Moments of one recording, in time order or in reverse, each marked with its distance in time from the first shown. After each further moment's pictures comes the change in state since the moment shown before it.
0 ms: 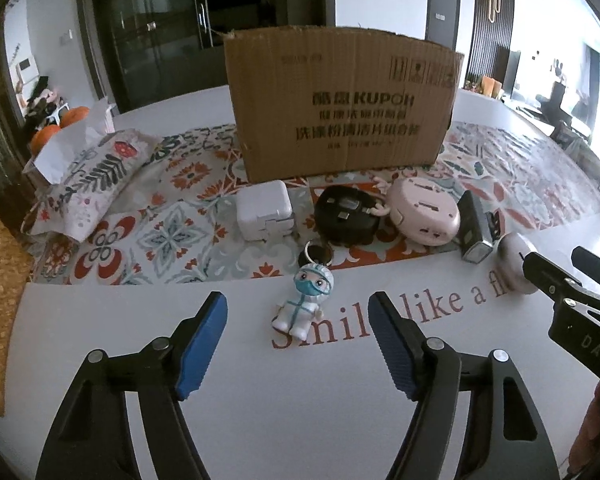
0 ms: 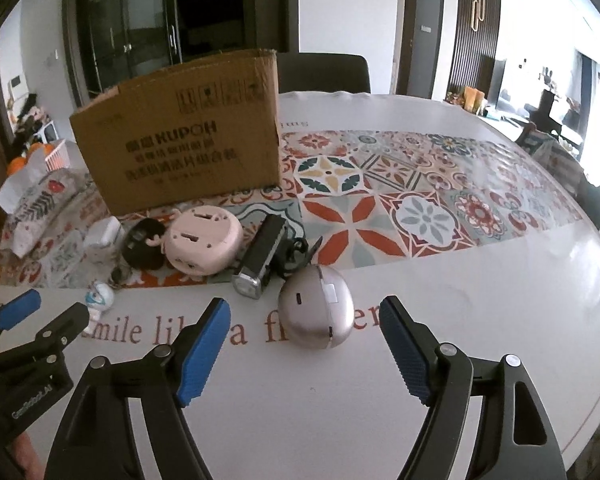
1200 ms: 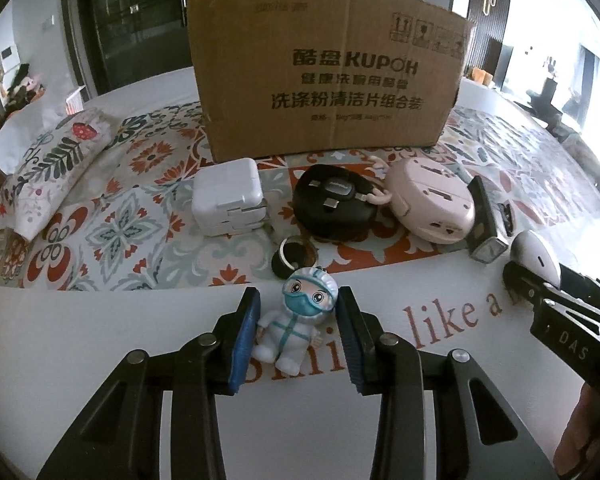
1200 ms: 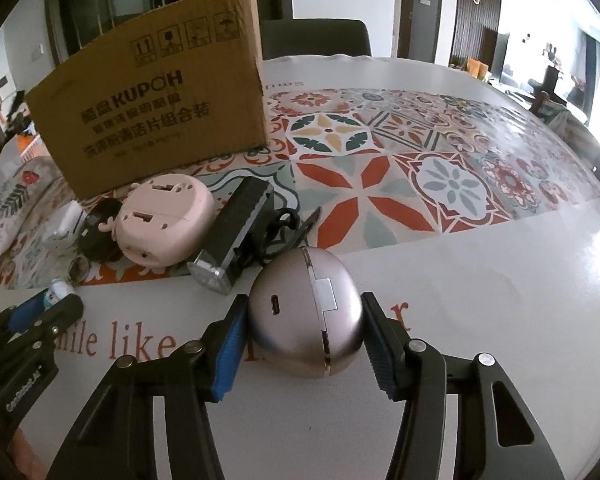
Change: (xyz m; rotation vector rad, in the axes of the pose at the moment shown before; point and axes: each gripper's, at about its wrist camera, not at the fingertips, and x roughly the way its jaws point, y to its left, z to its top) left arm 0.045 -0.006 0.004 0.001 0.047 -0.073; right arm 0.057 -0.005 -0.004 0.044 0.092 0.032
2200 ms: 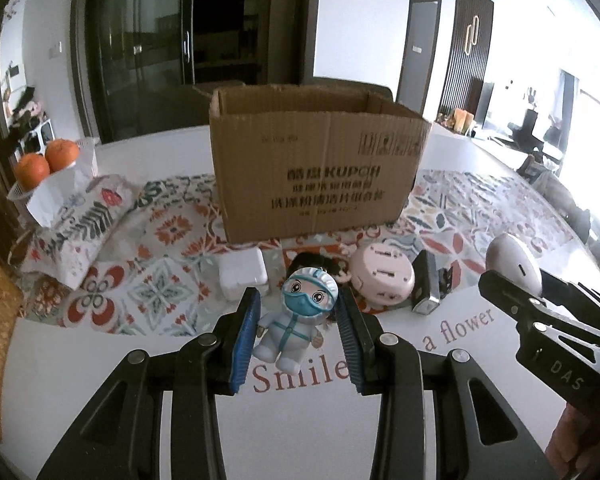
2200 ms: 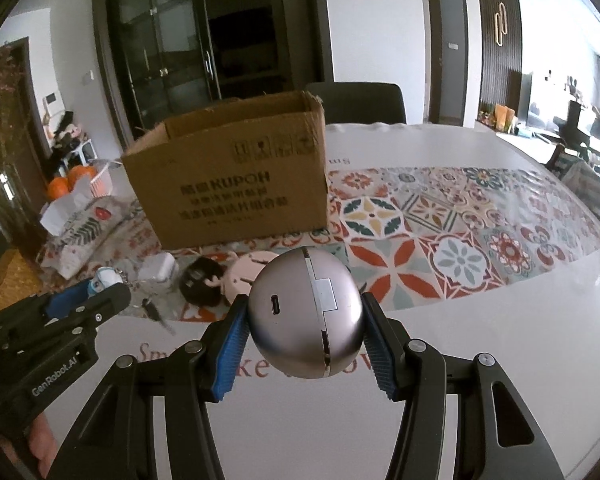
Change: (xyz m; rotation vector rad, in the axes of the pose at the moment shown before) left arm -0.086 0.003 0.027 -0.001 -0.177 -0.041; right arm -0.087 0.021 0.020 -0.060 -0.188 0.128
